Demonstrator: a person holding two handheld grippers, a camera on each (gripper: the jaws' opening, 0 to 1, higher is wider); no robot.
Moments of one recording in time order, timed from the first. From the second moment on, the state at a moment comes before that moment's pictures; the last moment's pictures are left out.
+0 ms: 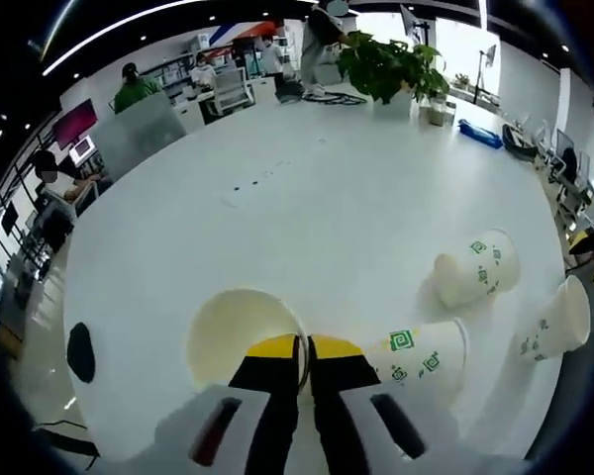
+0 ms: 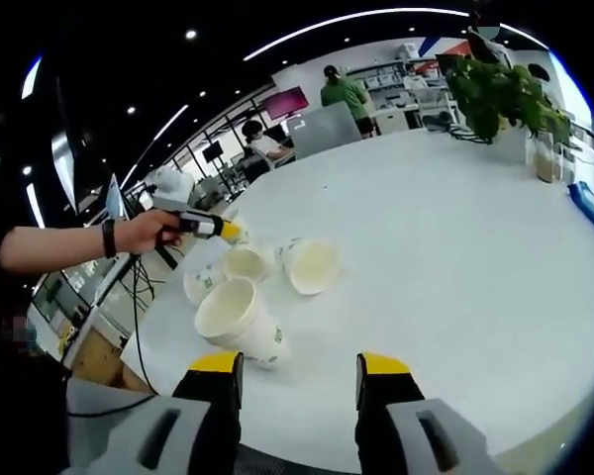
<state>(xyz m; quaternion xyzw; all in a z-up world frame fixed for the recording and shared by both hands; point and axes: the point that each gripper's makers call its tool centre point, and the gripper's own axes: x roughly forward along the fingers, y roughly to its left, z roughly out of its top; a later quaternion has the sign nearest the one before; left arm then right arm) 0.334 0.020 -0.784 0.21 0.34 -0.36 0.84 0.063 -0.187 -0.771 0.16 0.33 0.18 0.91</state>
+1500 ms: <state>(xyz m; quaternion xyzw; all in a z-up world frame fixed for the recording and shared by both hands) 0.190 -0.024 -0.683 0.23 0.24 -0.42 0.84 0.064 -0.171 -0.751 0.10 0.29 0.22 0.93</state>
